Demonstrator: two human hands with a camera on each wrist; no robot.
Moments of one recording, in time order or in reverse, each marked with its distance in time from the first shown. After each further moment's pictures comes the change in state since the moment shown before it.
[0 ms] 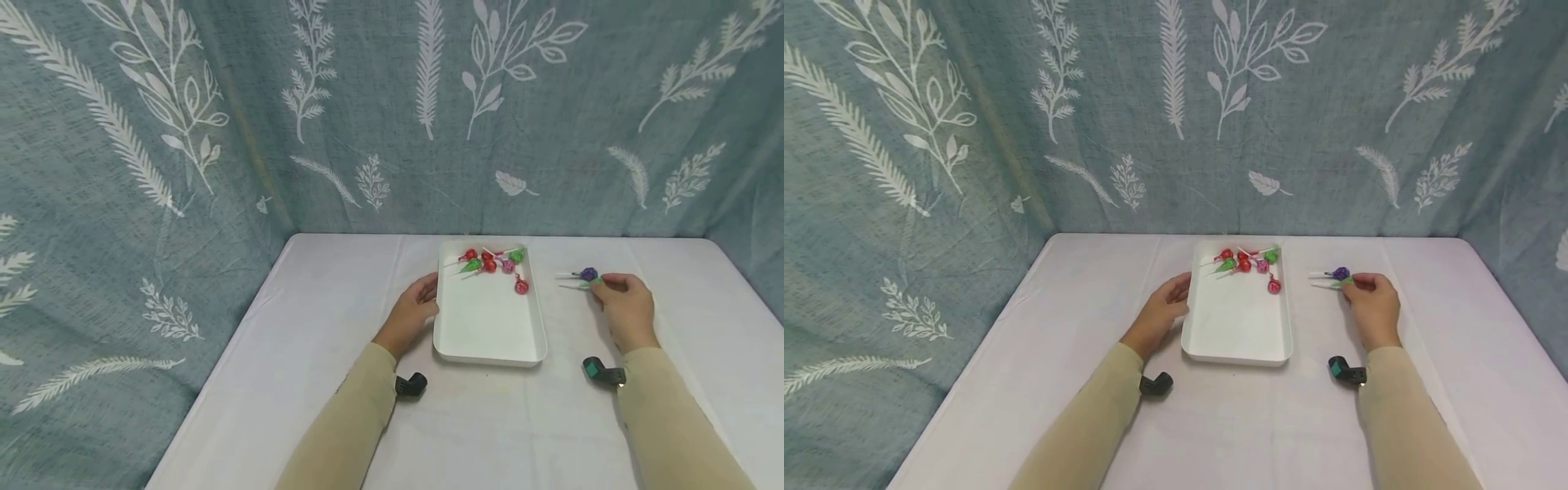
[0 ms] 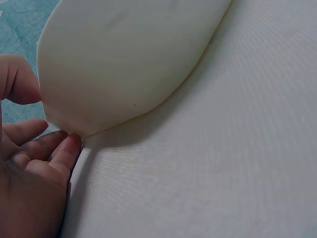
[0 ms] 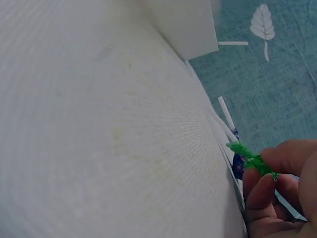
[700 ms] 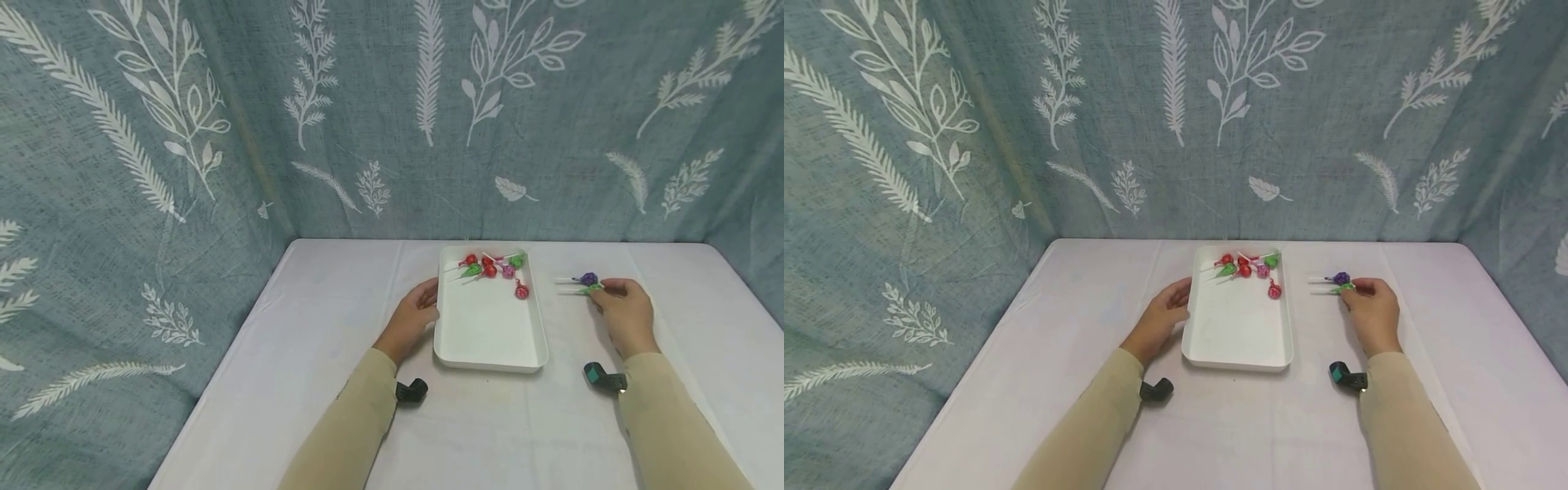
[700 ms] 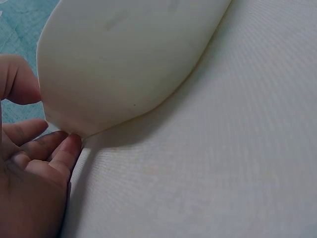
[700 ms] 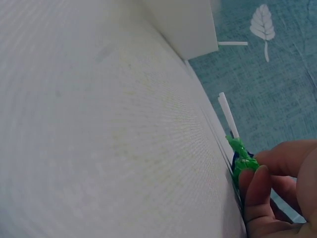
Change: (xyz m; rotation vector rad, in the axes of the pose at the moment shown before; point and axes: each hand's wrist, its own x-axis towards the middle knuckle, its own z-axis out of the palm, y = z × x) left_hand -0.003 0.005 0.002 -0.004 0.011 -0.016; right_hand -0.002 -0.001 0.001 -0.046 -0.033 0.019
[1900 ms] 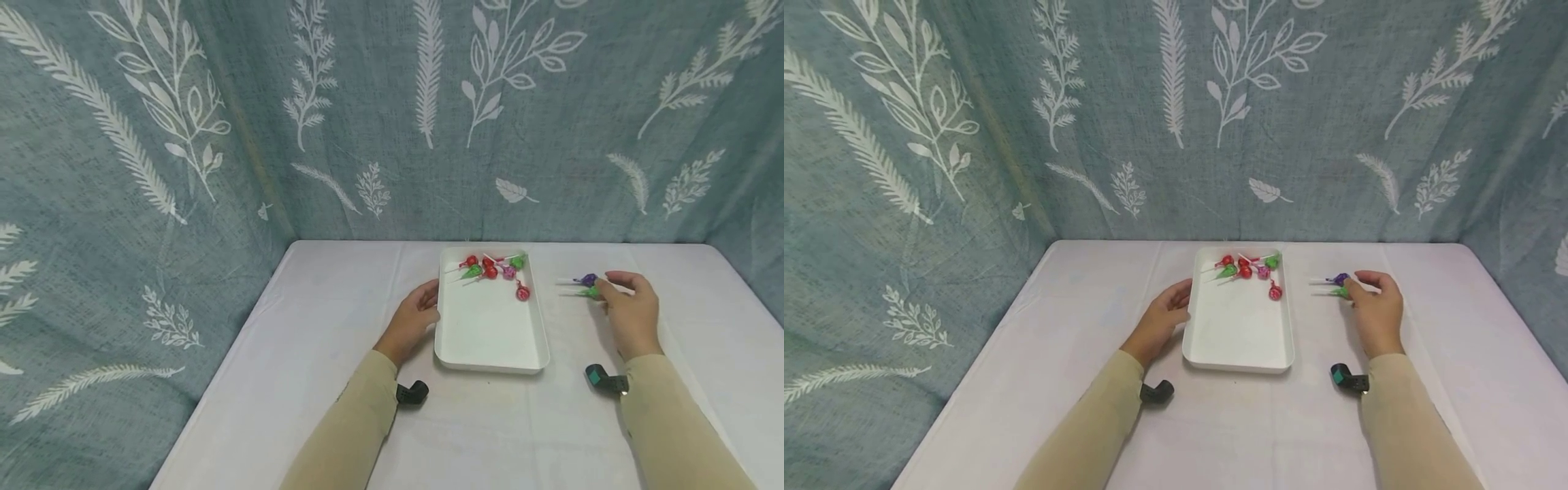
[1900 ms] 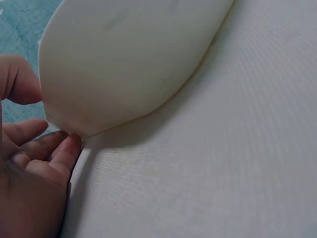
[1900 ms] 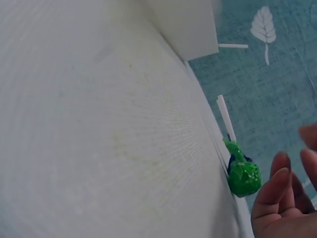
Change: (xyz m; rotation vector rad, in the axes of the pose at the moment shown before) left_hand 0.001 -0.001 -0.001 -0.006 -0.014 0.007; right_hand 0.000 -0.007 -0.001 0.195 0.085 -0.040
